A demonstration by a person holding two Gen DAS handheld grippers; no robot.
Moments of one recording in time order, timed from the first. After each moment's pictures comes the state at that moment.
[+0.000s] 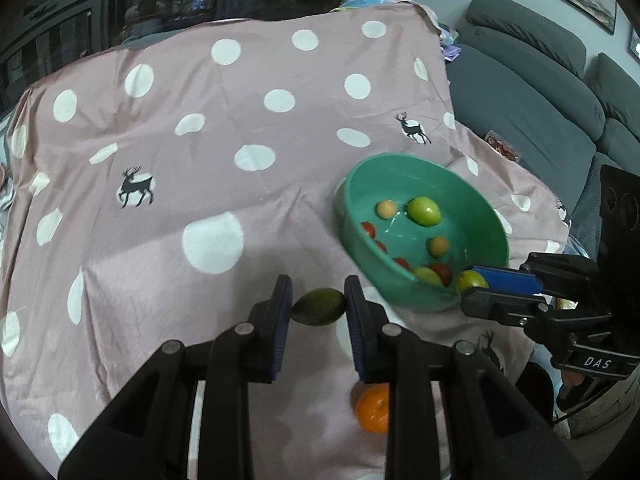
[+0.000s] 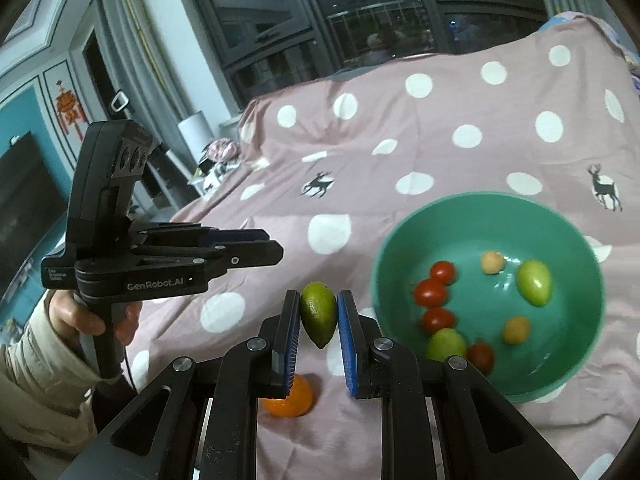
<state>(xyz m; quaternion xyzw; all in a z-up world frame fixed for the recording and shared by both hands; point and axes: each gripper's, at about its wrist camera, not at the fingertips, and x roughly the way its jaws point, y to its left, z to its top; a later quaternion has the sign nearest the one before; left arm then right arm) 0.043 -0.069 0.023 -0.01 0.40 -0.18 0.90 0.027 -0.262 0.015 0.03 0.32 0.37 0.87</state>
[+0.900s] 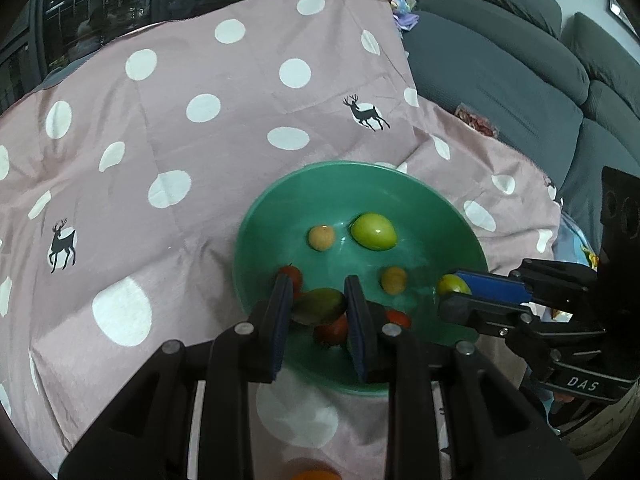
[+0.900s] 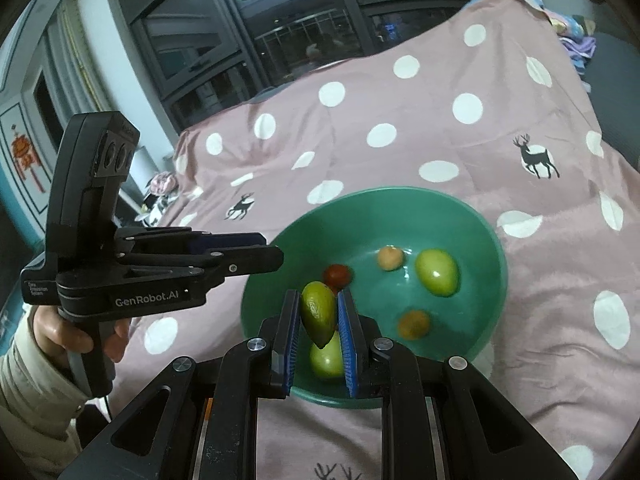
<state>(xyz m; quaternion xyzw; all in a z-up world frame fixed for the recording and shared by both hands) 0.100 -0.164 0.015 0.04 0.42 -0.24 0.88 0.062 -0.332 0.000 0.08 0.33 0.28 0.90</state>
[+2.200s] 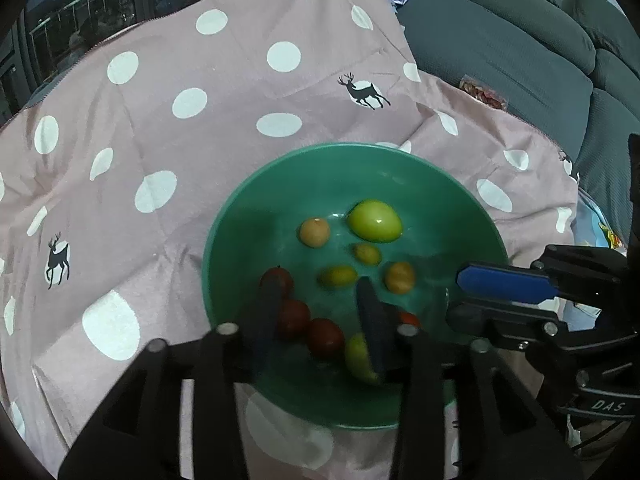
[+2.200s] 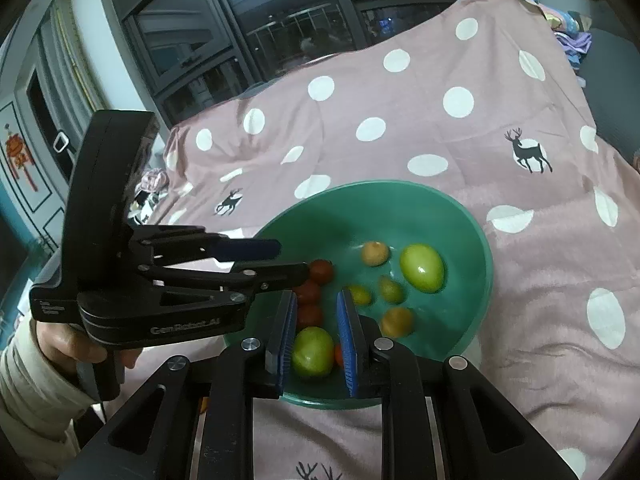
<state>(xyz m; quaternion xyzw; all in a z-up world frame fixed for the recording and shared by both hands) 0.109 -0.188 -0.001 0.08 0.43 -0.22 0.87 0.065 -0.340 -0.004 0.08 0.34 0.27 0.90</state>
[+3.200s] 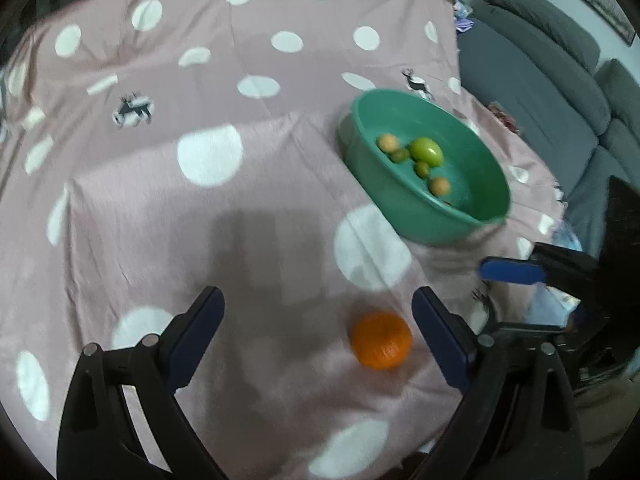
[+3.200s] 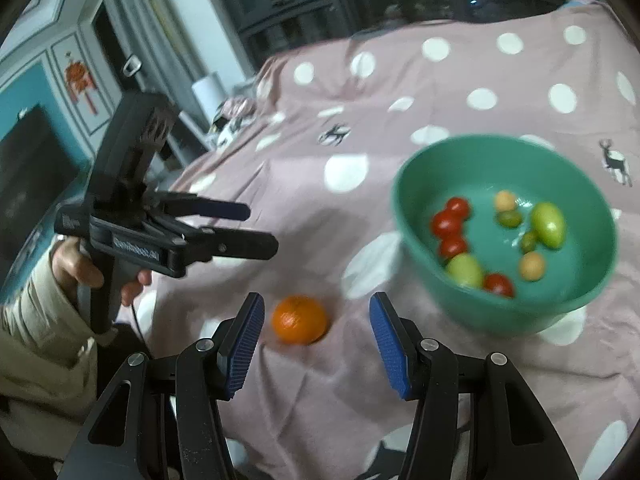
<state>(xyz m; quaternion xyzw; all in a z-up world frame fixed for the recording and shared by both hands) 0.009 -0.056 -0.018 -0.06 0.48 -0.19 0.86 -0.003 -0.260 -0.018 -0.01 0.38 0.40 0.83</state>
